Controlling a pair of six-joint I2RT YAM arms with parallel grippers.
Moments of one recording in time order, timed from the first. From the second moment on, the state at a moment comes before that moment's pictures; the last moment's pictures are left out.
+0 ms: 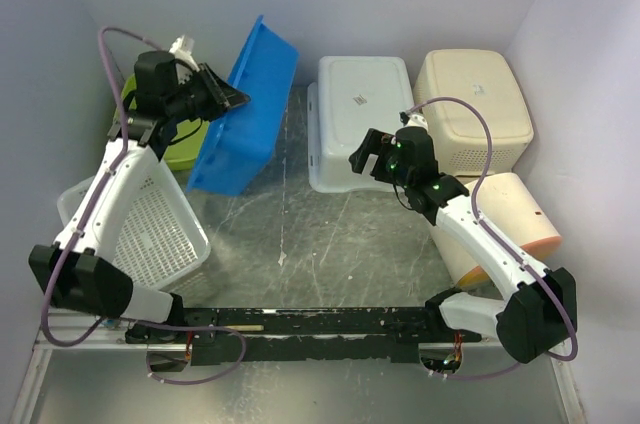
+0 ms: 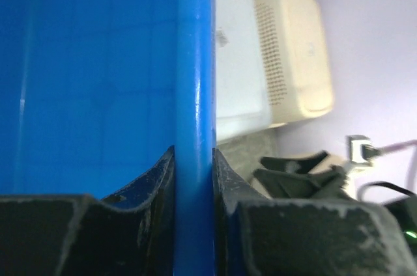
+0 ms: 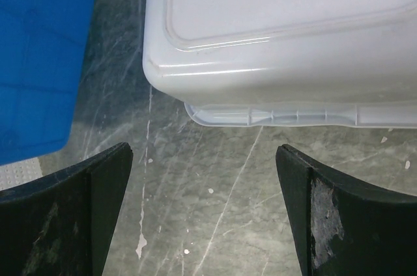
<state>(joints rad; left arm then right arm) -0.22 1.44 1.54 -0.49 0.35 -0.68 0.44 1.18 0.92 -0.24 0.08 0.56</state>
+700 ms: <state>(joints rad) -0.09 1.41 1.03 0.38 0.63 -1.34 0.44 1.22 0.92 -0.25 0.07 0.55</state>
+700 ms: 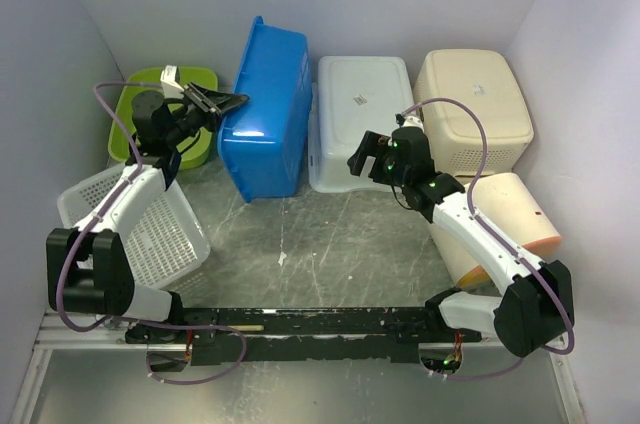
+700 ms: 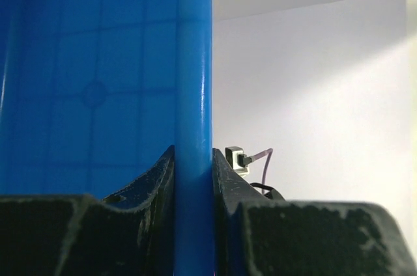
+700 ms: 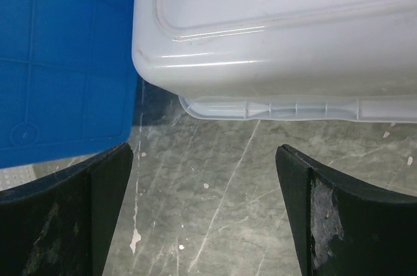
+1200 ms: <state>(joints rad) 0.13 1.47 0.78 0.74 0.77 -1.64 0.44 1.22 0.92 -0.25 0.07 0.55</state>
